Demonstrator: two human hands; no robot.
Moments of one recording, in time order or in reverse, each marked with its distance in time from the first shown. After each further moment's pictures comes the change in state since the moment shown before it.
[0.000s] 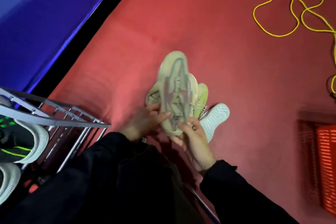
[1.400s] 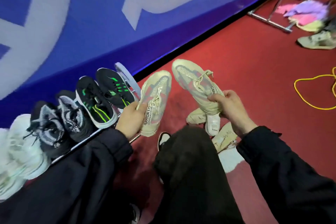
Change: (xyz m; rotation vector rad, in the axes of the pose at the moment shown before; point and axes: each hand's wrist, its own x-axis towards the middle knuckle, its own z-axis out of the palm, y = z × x) left_hand -0.237 -0.004 -0.071 0.133 0.872 0.147; right_hand -0.092 -0.109 0.126 -0.943 -0.158 -0.349
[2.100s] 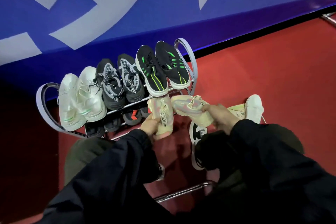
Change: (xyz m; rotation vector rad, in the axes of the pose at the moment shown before) left_hand -0.056 -0.161 -0.029 -0.828 0.023 -0.669; right_hand -0.047 0.029 0.178 -0.388 -0.370 0.331
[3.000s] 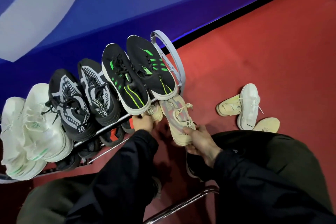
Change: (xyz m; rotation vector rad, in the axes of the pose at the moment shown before) left_hand 0.202 -0.013 0.036 -0.029 0.459 0.237; right_hand 0.084 0.048 0.056 0.326 -0.021 0.158
